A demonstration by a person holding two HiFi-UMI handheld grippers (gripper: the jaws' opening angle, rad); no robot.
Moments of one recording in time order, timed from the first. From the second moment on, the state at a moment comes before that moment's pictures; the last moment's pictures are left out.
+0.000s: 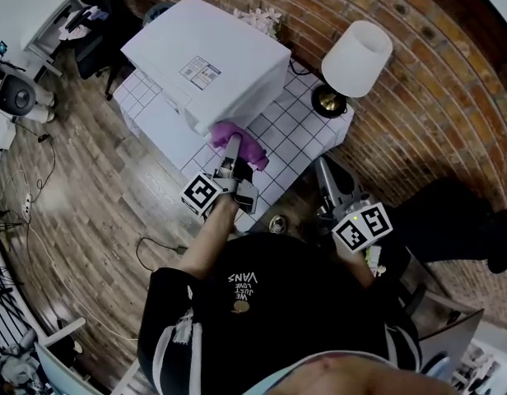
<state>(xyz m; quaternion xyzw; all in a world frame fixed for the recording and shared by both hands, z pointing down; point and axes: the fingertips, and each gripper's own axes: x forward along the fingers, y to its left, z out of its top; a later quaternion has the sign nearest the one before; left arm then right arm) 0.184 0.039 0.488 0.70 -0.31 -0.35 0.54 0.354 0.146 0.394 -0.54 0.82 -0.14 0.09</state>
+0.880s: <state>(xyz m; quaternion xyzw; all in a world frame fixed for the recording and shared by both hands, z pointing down) 0.340 -0.082 0.503 0.70 -0.31 -0.36 0.54 0.481 0.172 0.402 -0.62 0.77 -0.14 0.07</state>
